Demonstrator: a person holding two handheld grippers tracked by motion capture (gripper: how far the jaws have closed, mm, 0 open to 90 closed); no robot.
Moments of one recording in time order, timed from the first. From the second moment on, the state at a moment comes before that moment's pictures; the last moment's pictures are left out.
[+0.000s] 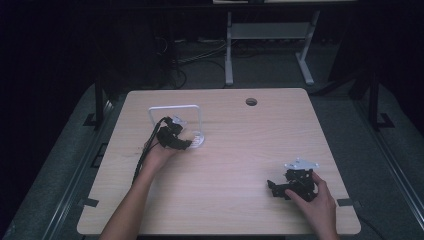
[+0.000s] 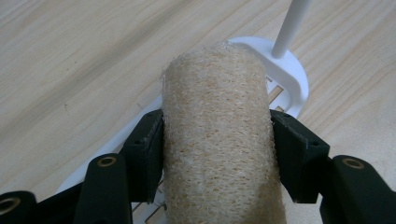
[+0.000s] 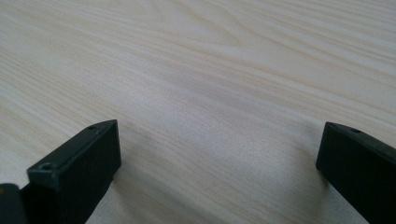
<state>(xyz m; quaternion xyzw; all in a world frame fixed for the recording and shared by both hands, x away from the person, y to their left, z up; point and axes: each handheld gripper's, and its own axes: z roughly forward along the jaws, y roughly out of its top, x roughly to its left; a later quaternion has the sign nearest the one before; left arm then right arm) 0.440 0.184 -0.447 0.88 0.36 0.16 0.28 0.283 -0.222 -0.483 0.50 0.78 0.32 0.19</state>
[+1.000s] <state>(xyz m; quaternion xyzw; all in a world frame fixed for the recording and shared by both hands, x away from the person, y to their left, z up) 0.409 0.200 -0.413 0.85 0.37 0.18 0.35 0.283 -0.221 -0.483 0.50 0.78 0.32 0.19</state>
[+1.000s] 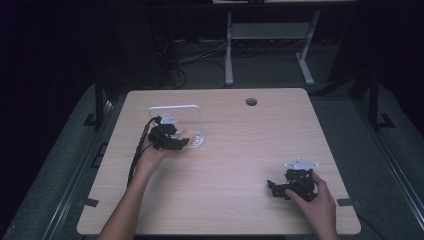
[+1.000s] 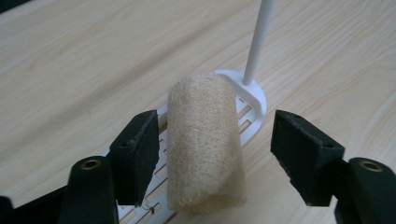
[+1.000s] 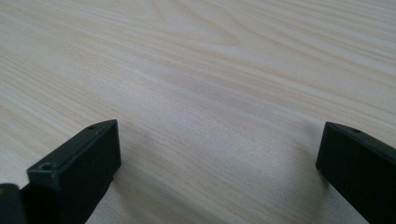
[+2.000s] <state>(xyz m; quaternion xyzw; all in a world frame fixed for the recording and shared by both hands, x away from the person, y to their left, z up) 0.386 0.195 -0.440 0.87 0.34 0.09 0.34 0.283 -0.221 -0.483 0.50 0.78 0.32 0.19</state>
